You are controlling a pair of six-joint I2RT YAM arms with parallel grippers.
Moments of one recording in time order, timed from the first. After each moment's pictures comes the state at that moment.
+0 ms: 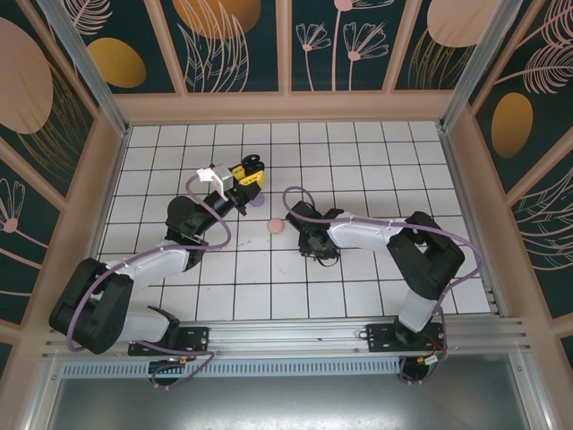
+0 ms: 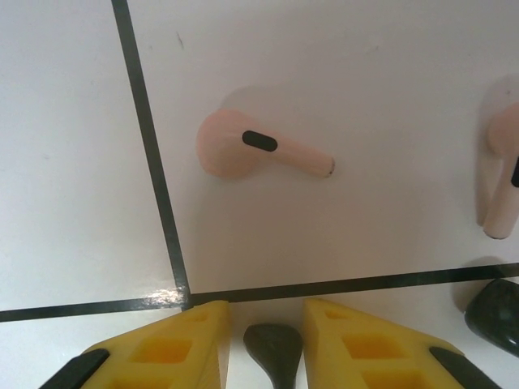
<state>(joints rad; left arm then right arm) -0.48 1.34 0.53 1.14 0.44 -0.20 0.86 1.74 0.99 -0.60 0.13 0.93</state>
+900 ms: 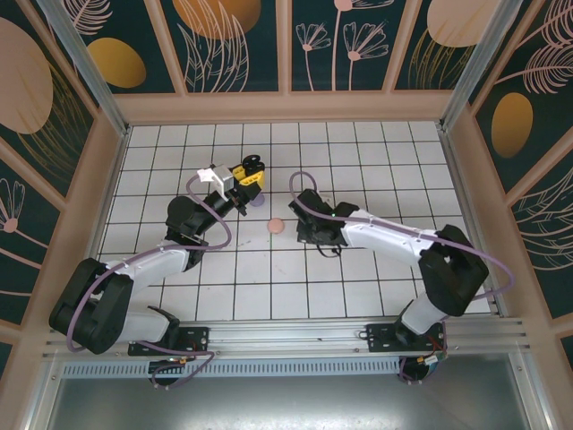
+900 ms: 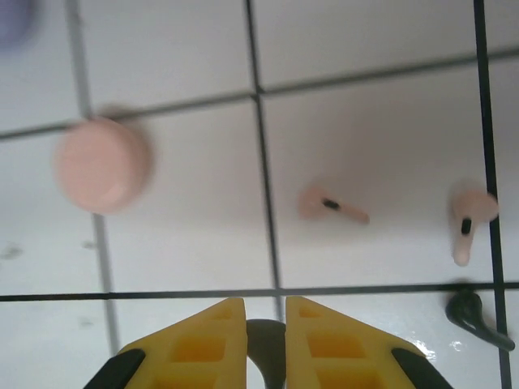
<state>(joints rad) -0.48 1.34 0.54 1.15 0.44 -0.18 0.86 1.56 1.07 -0.61 0.20 0.88</state>
